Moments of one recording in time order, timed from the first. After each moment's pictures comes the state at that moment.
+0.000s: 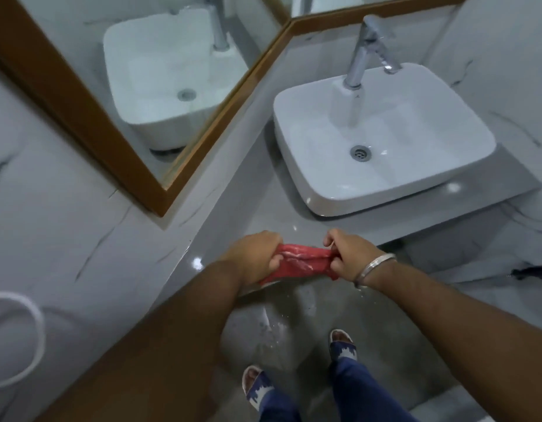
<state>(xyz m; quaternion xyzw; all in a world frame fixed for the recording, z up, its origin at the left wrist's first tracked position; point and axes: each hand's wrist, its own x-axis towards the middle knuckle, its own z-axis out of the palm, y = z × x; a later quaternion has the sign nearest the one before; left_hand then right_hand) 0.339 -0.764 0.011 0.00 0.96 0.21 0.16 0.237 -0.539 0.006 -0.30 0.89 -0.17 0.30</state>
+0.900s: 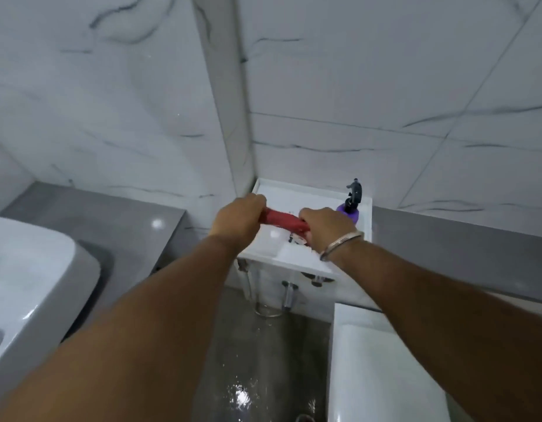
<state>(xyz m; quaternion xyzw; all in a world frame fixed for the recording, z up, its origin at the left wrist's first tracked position) 0.046 -0.076 0.074 0.42 0.90 0.12 0.03 0.169 0.091 0.081 0.13 0.99 -0.10 0.02</state>
